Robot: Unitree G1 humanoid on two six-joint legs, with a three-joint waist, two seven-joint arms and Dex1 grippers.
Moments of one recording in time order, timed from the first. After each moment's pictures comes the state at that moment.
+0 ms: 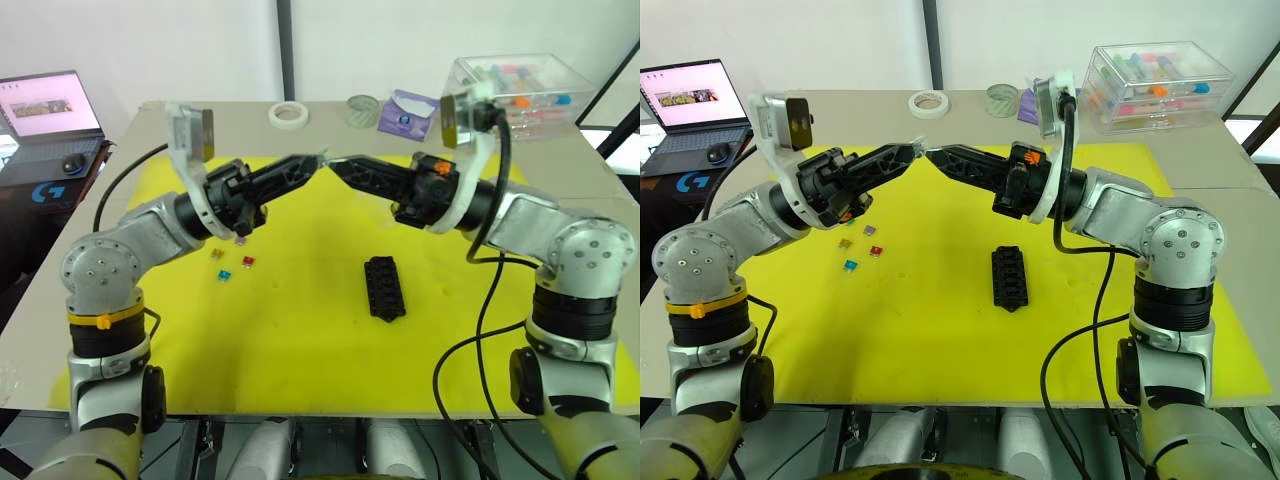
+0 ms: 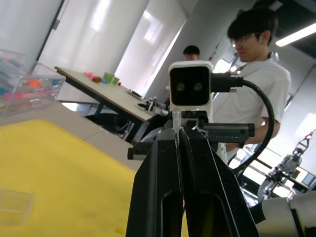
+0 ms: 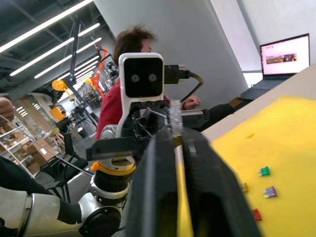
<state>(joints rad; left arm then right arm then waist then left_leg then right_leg) -0.67 0.45 0.25 -0.22 -1.35 1.01 -0.58 -0.77 -0.50 -0.17 -0.23 1.45 1.10 0.36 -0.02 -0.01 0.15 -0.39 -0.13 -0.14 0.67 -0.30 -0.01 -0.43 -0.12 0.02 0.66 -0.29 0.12</state>
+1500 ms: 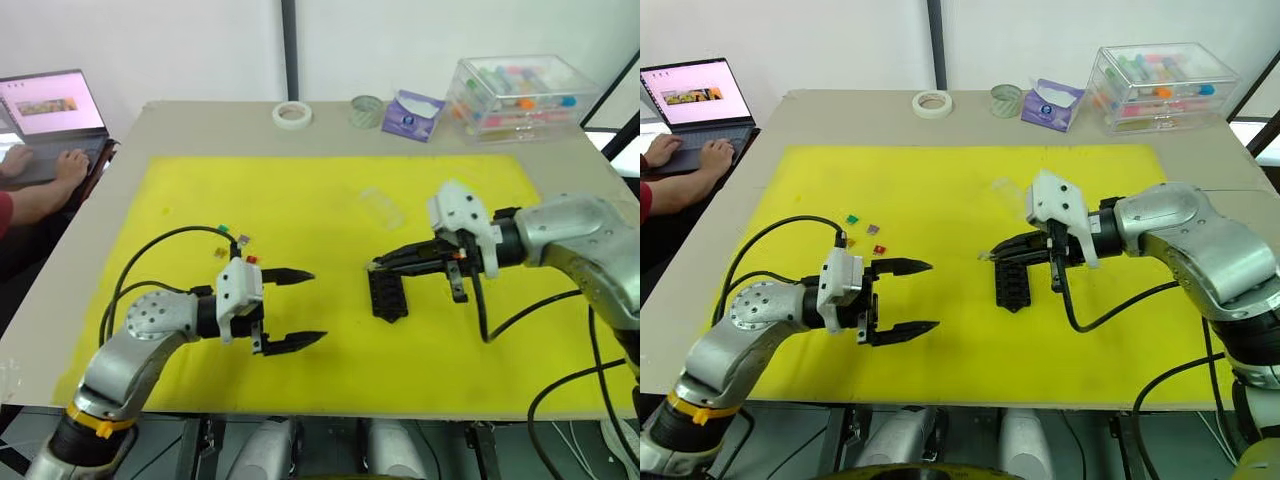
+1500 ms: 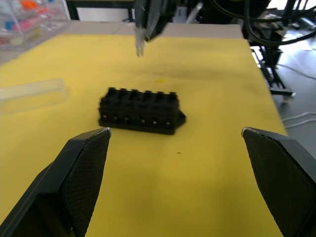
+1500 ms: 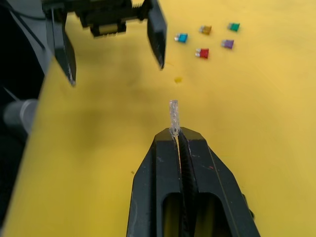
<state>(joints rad) -0.17 0.62 -0.13 -0.43 -0.47 0.26 -1.01 -0.62 -1.03 0.19 -0.36 0.59 0.61 1.15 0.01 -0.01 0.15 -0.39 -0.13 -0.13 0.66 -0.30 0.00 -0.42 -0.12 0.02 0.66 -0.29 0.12</state>
